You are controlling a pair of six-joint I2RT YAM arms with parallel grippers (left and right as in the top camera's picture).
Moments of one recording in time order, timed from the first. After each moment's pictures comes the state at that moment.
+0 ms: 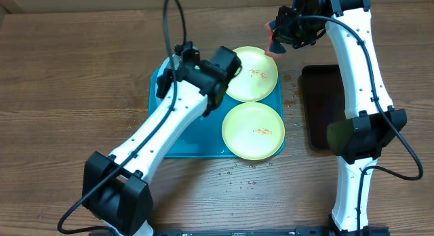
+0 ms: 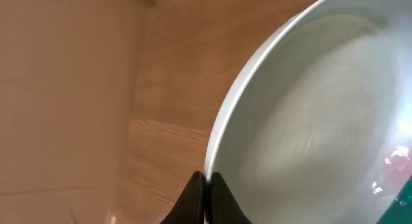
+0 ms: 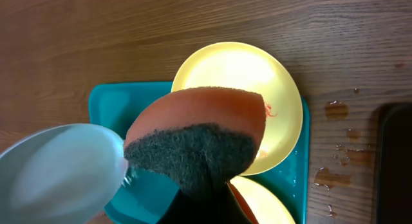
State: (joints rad) left arm -0.56 1.81 1.60 -1.26 -1.00 -0.45; right arm 0.18 2.28 2.56 -1.47 -0.35 0.33
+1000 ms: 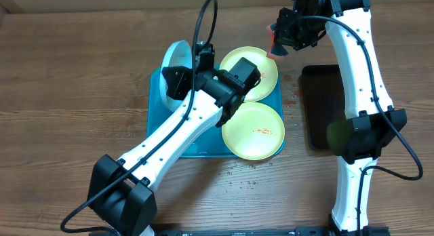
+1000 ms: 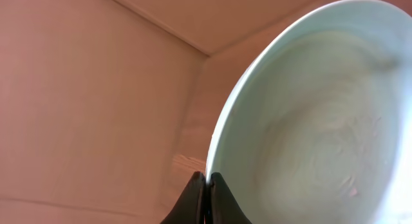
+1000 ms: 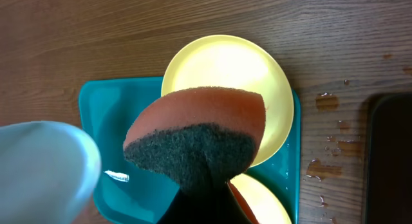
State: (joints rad) left arm -0.67 1.81 1.60 -1.26 -1.26 -0.51; right arm 0.18 2.28 2.56 -1.49 -0.33 0.33
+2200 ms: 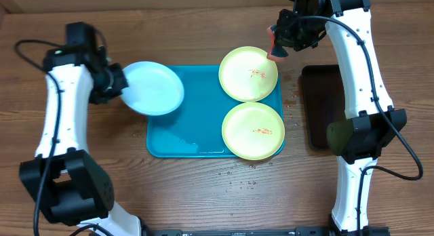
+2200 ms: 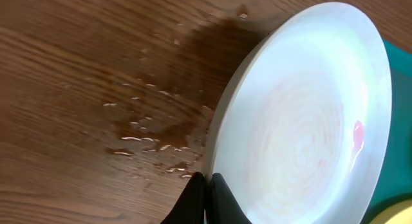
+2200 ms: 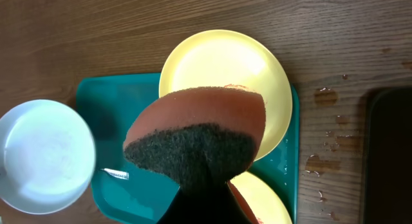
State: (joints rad) left arm 0.20 1.81 1.60 -1.12 0.08 -0.25; right arm 0.18 2.28 2.56 -1.51 -0.33 0.33
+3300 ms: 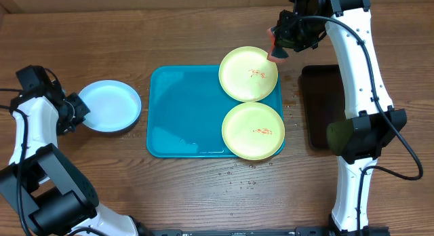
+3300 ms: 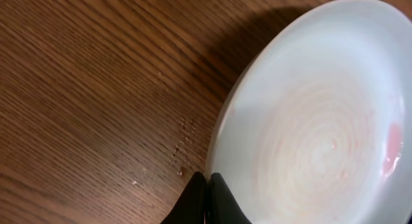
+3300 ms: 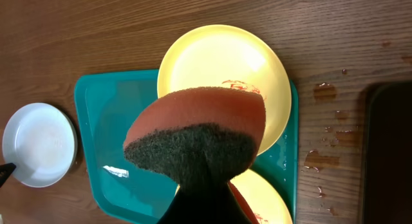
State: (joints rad) left arm 0.52 1.81 1.29 -0.76 0.01 -0.18; right arm 0.18 2.28 2.56 -1.52 -0.33 0.33
